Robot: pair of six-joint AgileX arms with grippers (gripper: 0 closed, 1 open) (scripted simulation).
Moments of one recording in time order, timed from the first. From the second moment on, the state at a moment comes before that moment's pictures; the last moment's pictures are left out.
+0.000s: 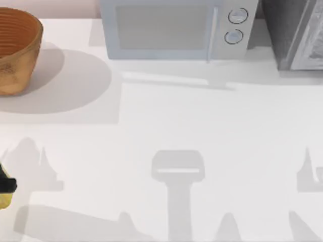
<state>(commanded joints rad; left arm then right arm) 0.00 0.00 0.00 0.00 0.00 0.00 0.00 0.00 0.00 0.00 0.00 0.00</state>
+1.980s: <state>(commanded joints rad) -0.11 0.94 0.16 0.77 -0.62 0.02 0.00 0.00 0.00 0.00 0.00 0.00</state>
